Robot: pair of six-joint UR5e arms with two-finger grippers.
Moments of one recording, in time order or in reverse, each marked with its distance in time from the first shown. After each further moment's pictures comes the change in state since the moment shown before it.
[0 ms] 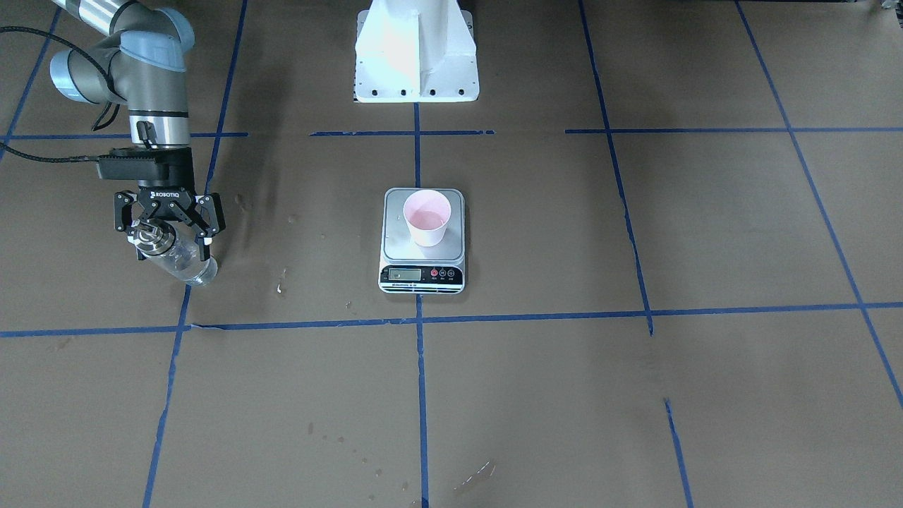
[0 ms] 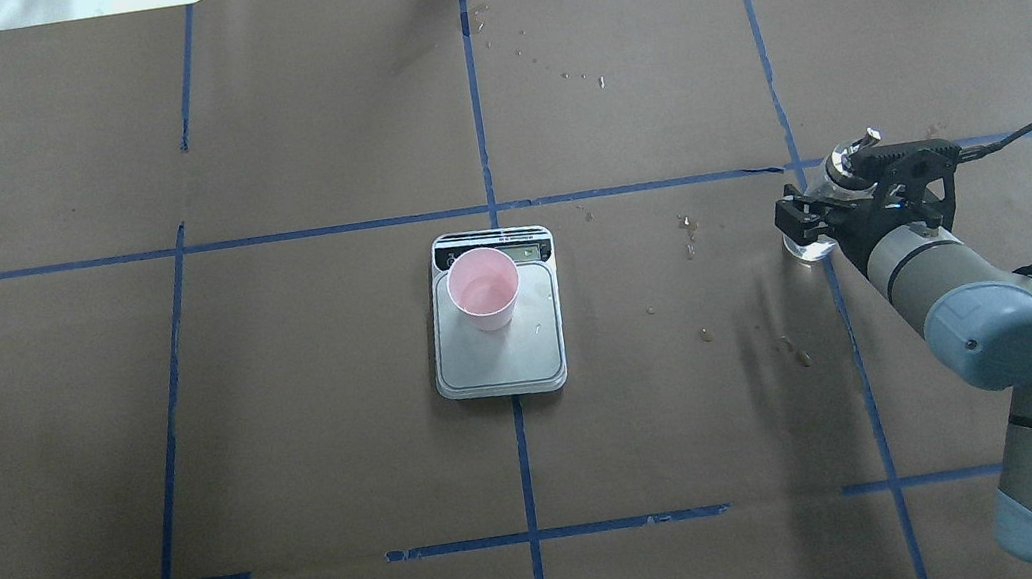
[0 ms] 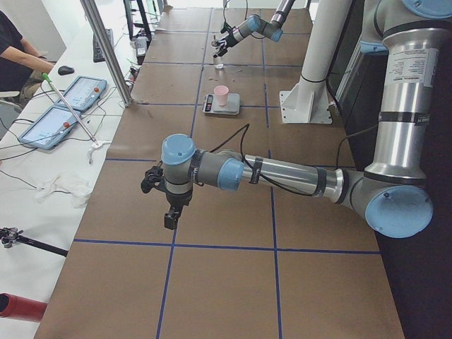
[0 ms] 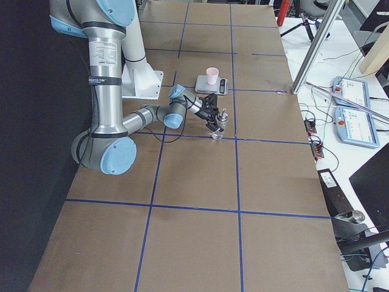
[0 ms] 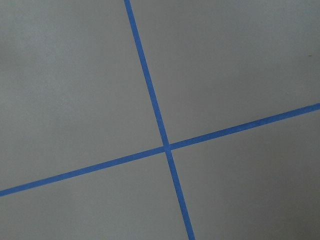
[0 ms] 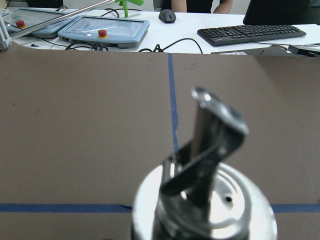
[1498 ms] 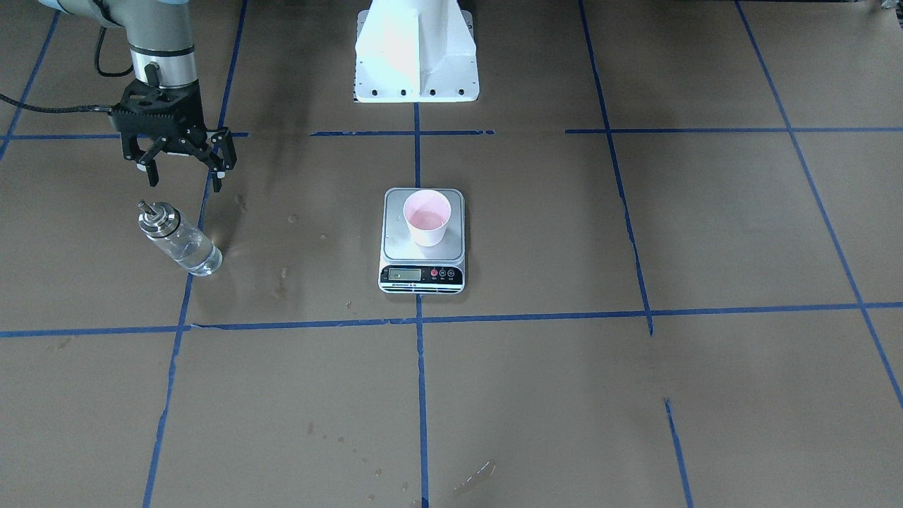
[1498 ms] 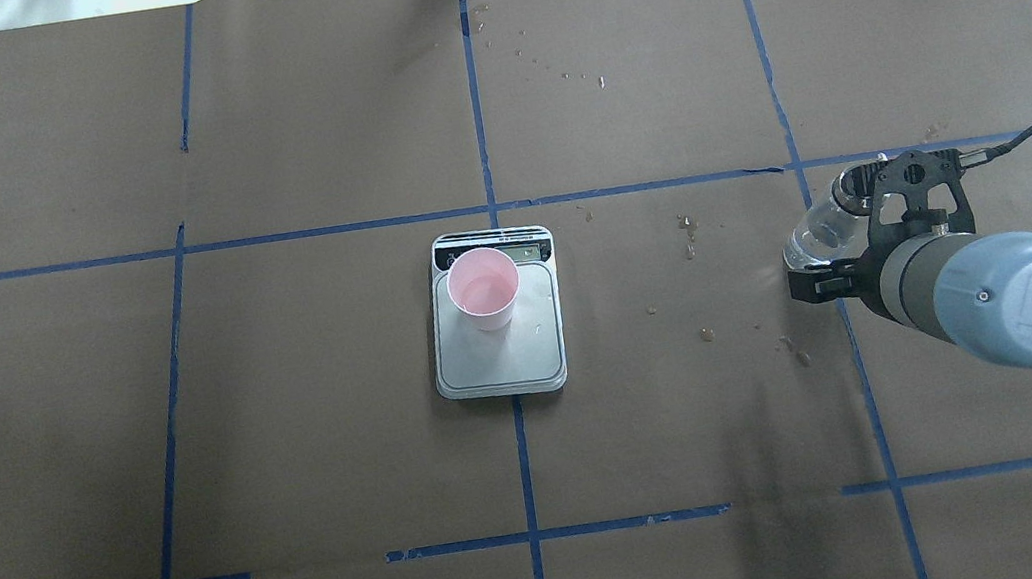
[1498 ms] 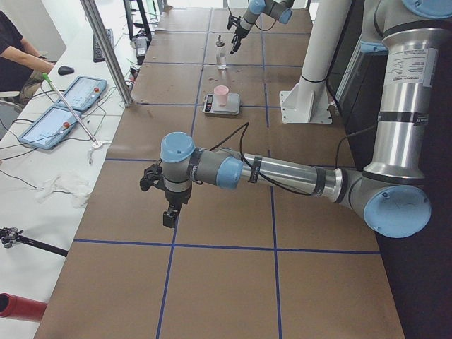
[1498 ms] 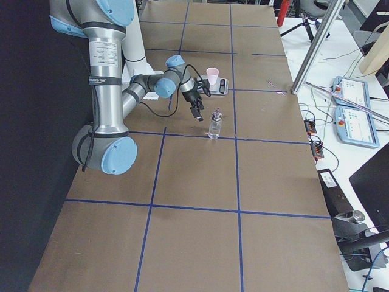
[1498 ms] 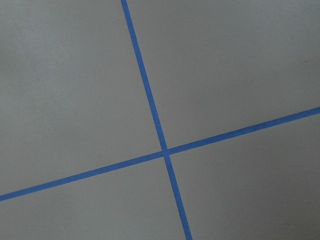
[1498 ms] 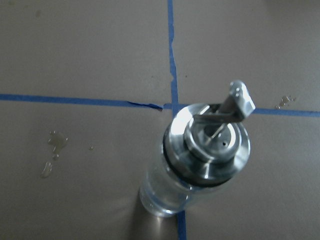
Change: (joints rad) left arm 0.000 -0.004 -0.003 0.001 0.000 0.000; right arm 0.011 0.052 0.378 -0.724 0.427 0.006
